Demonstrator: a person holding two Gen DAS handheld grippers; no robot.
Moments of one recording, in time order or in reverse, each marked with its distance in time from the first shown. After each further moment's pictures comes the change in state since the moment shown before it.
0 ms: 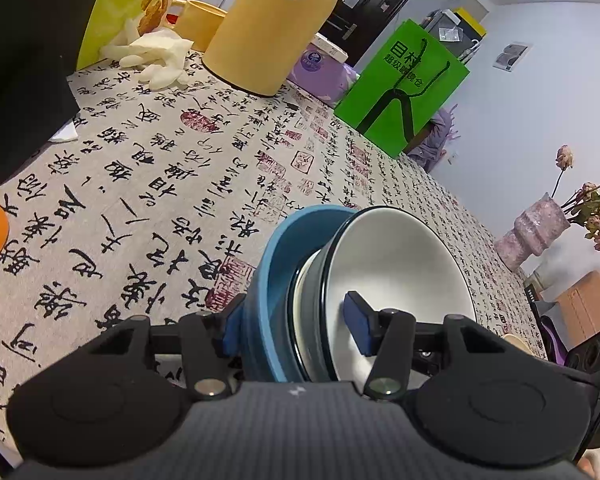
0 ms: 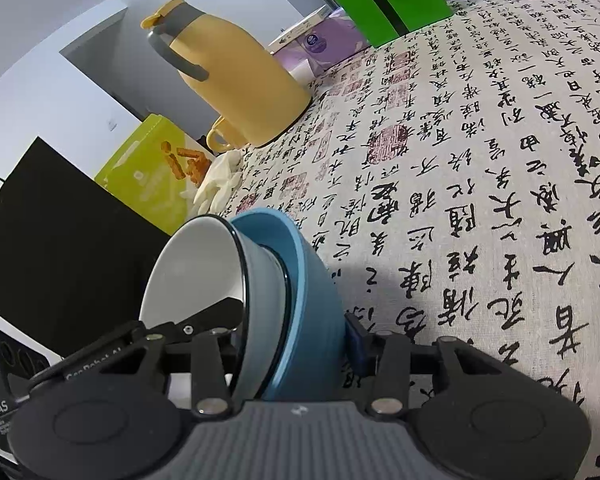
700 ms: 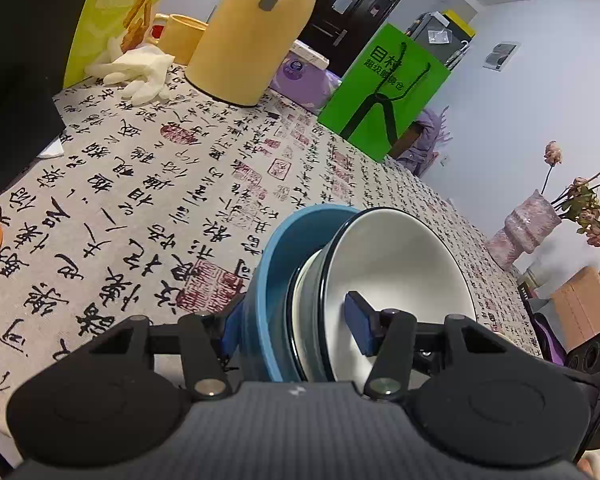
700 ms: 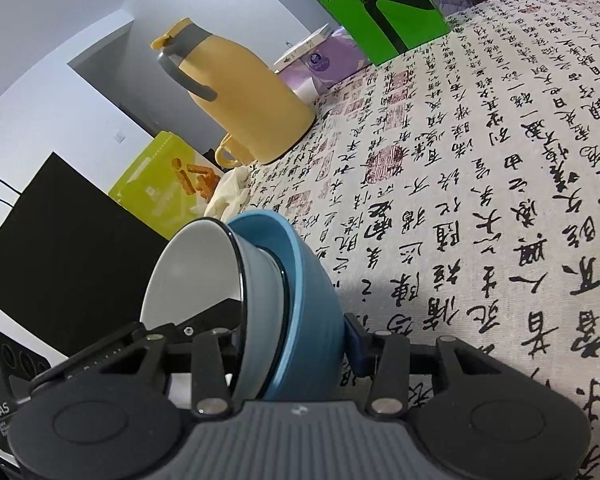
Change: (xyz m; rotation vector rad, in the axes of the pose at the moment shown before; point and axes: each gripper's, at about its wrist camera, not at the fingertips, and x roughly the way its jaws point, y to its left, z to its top) left arm -0.012 -0.024 -0.006 0.032 -0.027 -0.007; right arm -0.025 -0.001 -0.001 -0.003 -0.043 0.024
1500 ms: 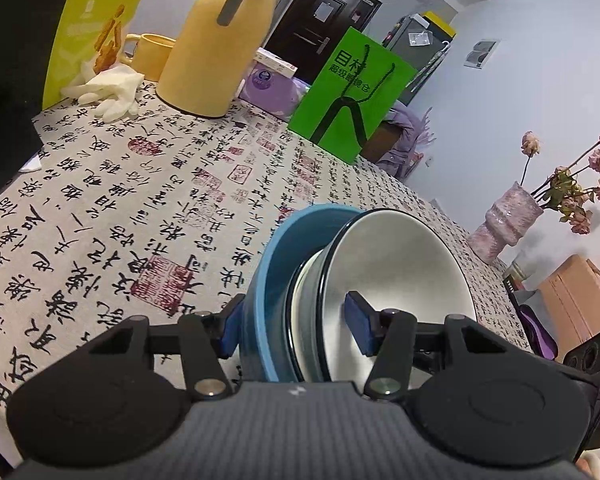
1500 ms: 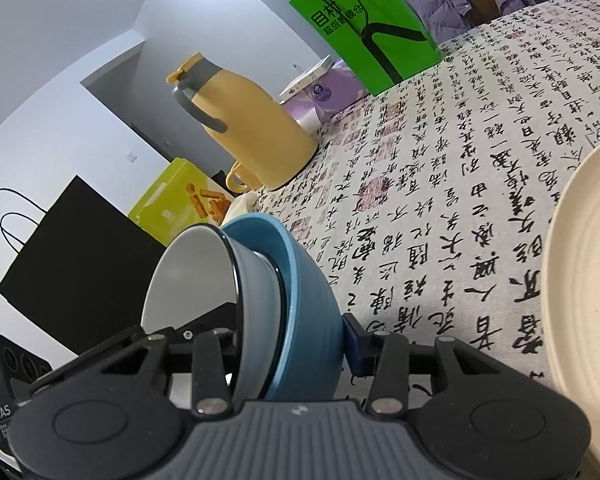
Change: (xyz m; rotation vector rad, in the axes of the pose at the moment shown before) left arm -0.016 -0.043 -0.015 0.050 -0.031 -0.016; right arm -0.046 -0.014 -0.002 -0.001 -0.069 0.036
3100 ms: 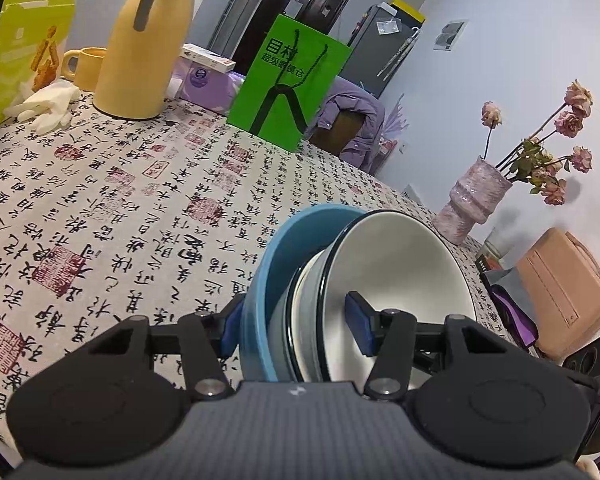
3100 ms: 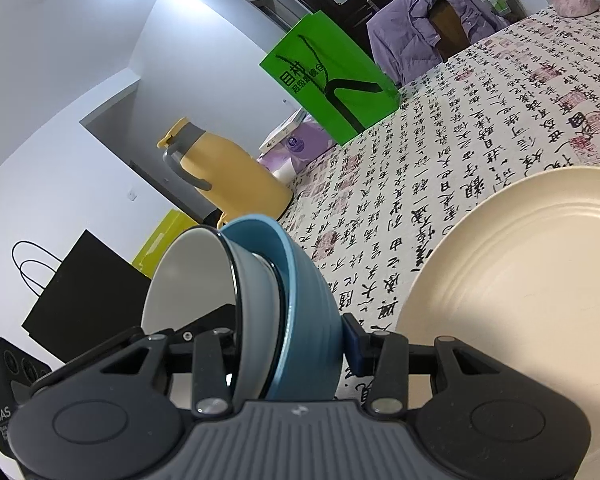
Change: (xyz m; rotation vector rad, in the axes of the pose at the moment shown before) left arm 0.013 -0.096 -0.021 0.078 0.005 -0.031; right arm -0.090 -0.051 0.017 0.045 -0.099 0.005
